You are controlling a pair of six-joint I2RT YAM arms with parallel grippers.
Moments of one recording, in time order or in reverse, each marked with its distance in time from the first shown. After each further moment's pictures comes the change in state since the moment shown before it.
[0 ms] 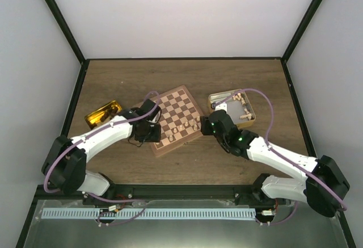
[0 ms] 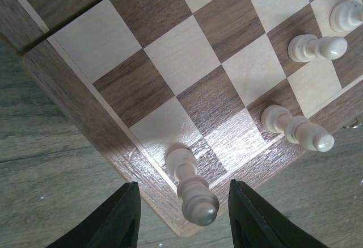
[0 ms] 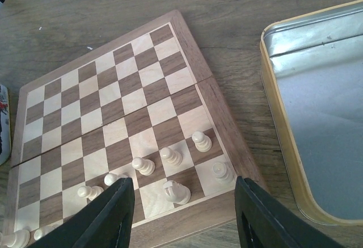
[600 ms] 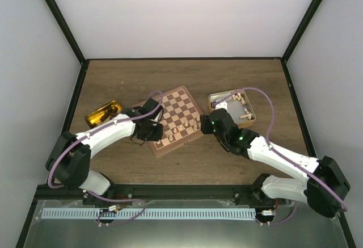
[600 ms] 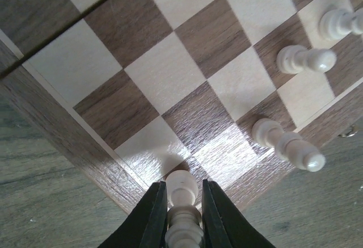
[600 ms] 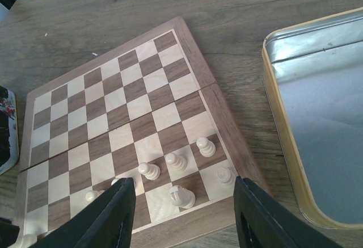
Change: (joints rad) left arm -0.002 0.049 -0.001 0.052 0.016 0.033; right arm -0.002 -0.002 0.021 -0.016 -0.002 0.004
